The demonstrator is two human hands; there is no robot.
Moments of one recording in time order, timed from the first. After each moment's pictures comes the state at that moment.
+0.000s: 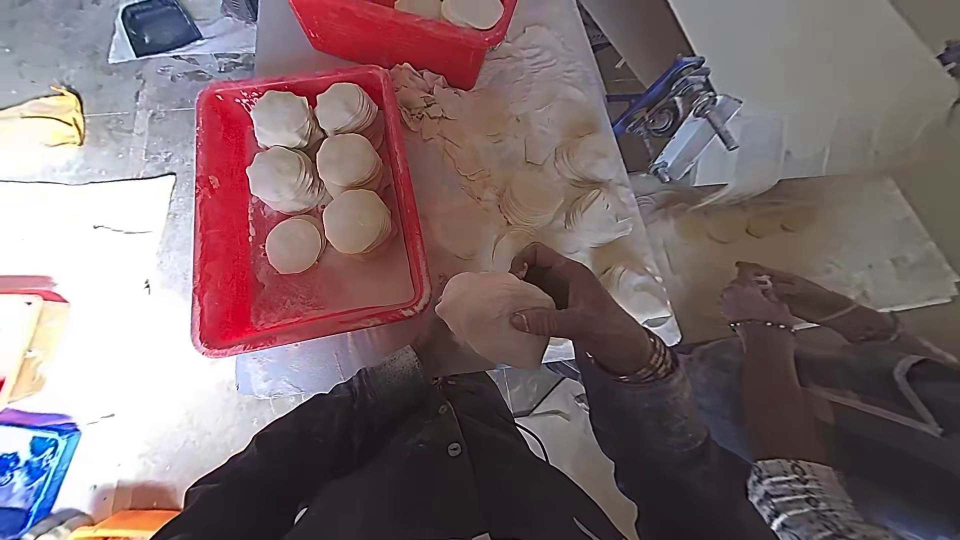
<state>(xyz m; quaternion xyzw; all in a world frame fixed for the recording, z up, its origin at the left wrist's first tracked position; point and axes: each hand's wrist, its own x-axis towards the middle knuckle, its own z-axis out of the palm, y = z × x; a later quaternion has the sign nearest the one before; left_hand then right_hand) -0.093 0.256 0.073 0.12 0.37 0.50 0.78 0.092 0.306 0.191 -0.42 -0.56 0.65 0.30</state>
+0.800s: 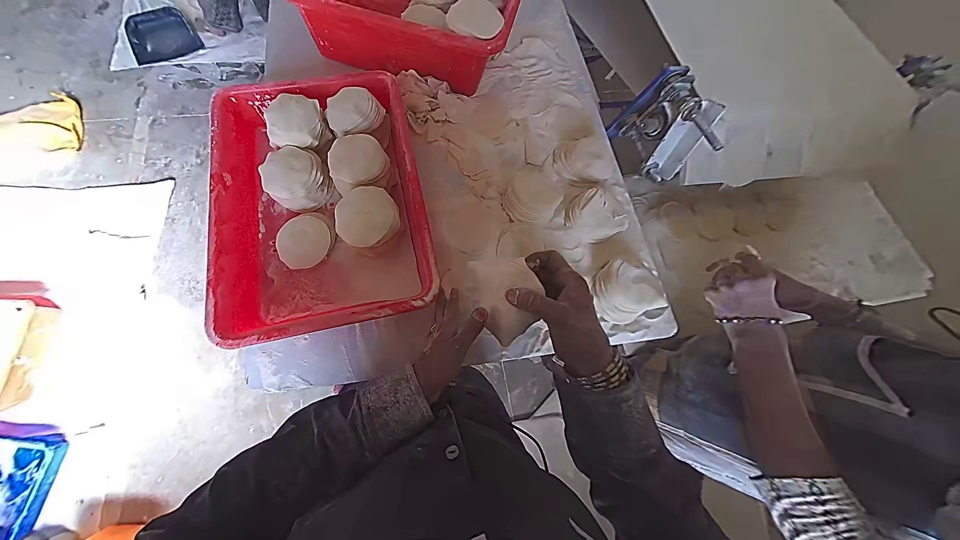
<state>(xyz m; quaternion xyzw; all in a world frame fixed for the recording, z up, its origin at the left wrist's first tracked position) -0.120 0.234 0.115 0.47 0.54 0.23 0.66 0.063 0.270 0.161 -0.56 -0.45 0.54 0.44</state>
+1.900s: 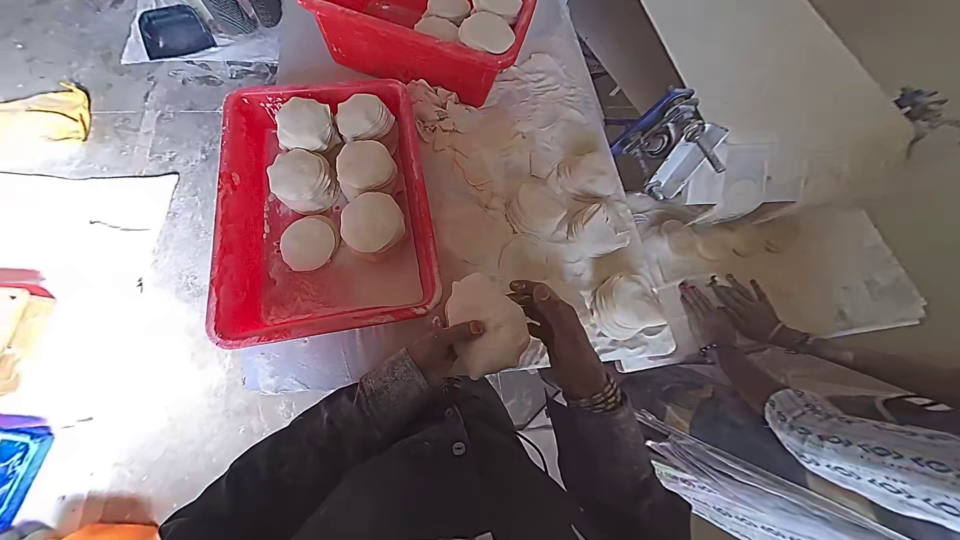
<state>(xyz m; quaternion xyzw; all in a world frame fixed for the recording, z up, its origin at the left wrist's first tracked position) -0.119 0.246 0.106 0.15 0.36 0.45 0.81 0.075 0.258 0.138 -0.57 -0.43 0.60 0.38</state>
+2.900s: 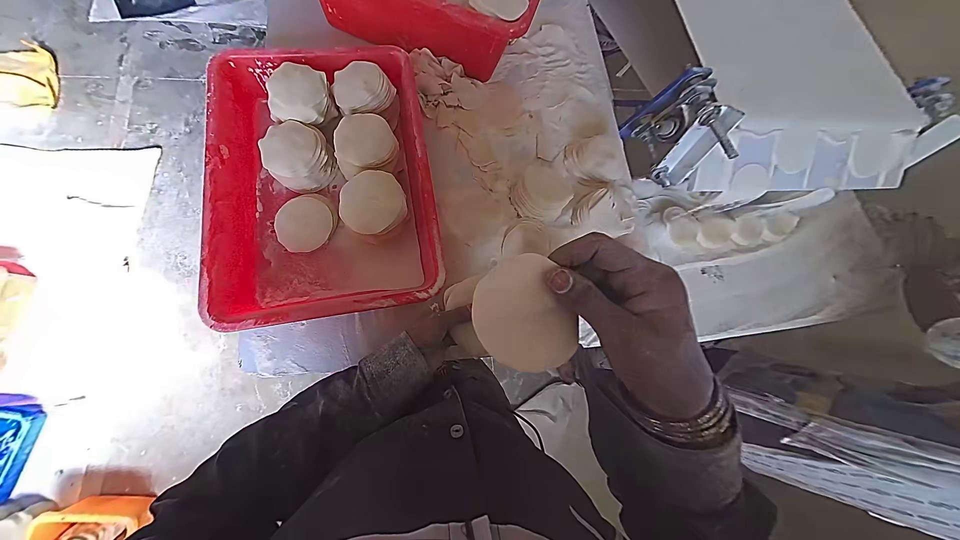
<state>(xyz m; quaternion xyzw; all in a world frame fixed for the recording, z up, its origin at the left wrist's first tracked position) -0.128 0.249 0.108 0.12 0.45 0.37 0.81 0.050 0.269 0.246 -0.49 -0.63 0.46 0.40</state>
